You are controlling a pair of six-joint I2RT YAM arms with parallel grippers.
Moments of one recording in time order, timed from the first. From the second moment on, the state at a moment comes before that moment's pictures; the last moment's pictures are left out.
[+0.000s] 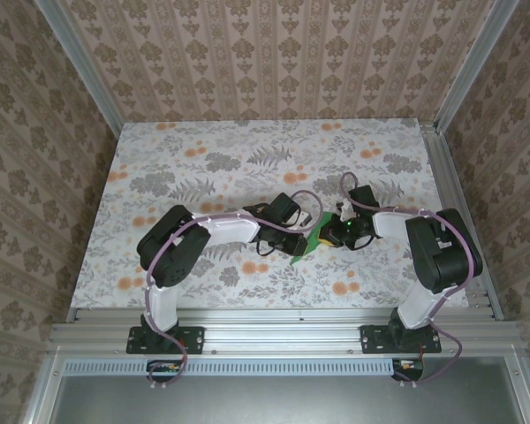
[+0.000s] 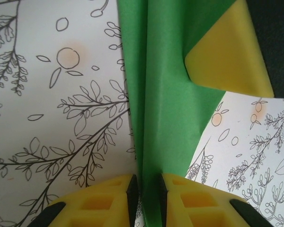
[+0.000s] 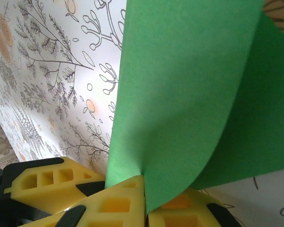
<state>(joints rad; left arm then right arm) -0.90 1.95 1.16 -0.28 0.34 -0.34 0.21 1.70 0.76 -0.21 -0.63 0.67</state>
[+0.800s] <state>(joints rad) -0.90 1.96 1.18 -0.30 0.33 -0.35 0.21 1.46 0.76 -0.37 -0.55 0.64</state>
